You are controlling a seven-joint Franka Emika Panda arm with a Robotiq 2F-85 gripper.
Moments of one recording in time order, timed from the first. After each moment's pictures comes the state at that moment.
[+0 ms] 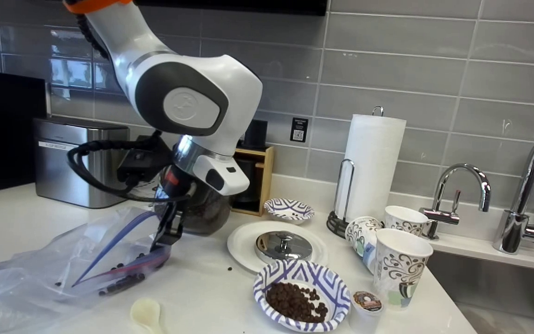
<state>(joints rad) 0.02 0.26 0.04 -2.16 0.43 2.24 0.40</state>
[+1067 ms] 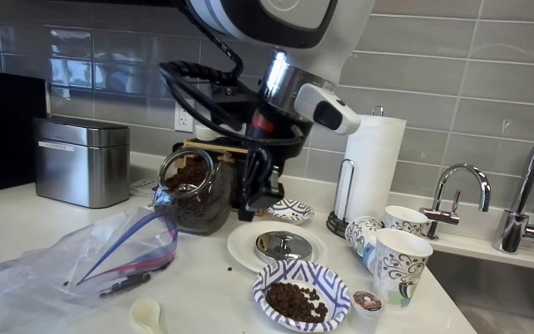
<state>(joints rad) -0.11 0.11 -0.12 -2.07 0.37 2.13 0.24</state>
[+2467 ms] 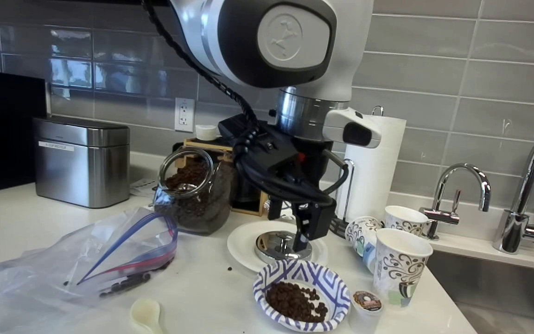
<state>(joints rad) -0.13 0.17 -0.11 -2.10 0.30 2.42 -0.01</state>
